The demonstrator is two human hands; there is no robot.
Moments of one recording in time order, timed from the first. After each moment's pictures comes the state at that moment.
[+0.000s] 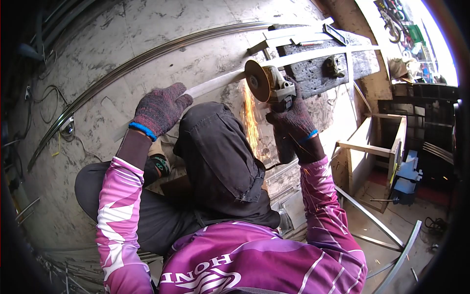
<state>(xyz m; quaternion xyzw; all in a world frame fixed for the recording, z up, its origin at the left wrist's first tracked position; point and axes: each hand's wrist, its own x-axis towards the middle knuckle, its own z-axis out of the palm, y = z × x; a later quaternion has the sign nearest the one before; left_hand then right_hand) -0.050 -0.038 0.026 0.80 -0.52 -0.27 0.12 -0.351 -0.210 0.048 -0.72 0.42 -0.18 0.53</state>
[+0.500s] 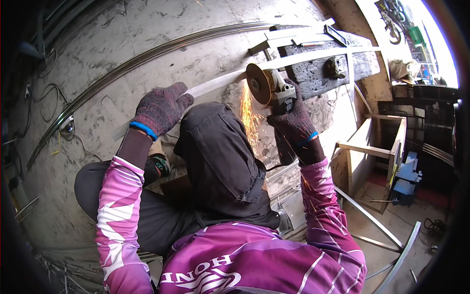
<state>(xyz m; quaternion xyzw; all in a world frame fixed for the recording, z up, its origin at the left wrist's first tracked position) -0.051 -0.039 0.030 0.80 -0.52 -0.28 0.12 -0.352 -0.206 0.048 -0.66 0.44 -0.17 0.58</state>
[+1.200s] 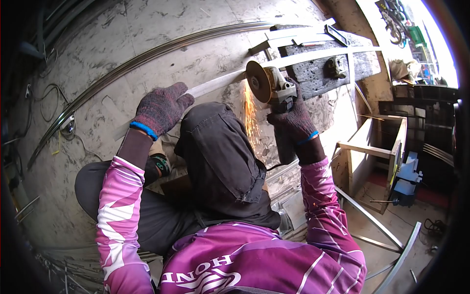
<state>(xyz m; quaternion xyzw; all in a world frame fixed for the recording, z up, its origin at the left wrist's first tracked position) -0.051 -0.038 0.026 0.80 -0.52 -0.26 0.14 -0.355 -0.213 0.041 -0.71 0.42 -0.17 0.53</state>
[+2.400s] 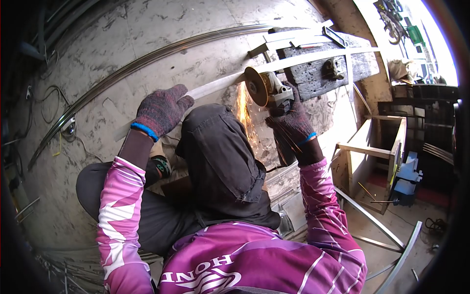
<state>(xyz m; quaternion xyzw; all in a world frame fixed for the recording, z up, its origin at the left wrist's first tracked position) -0.050 -0.037 0.022 0.80 -0.53 -0.24 0.16 -0.355 -0.207 0.043 -0.68 0.43 -0.16 0.57</state>
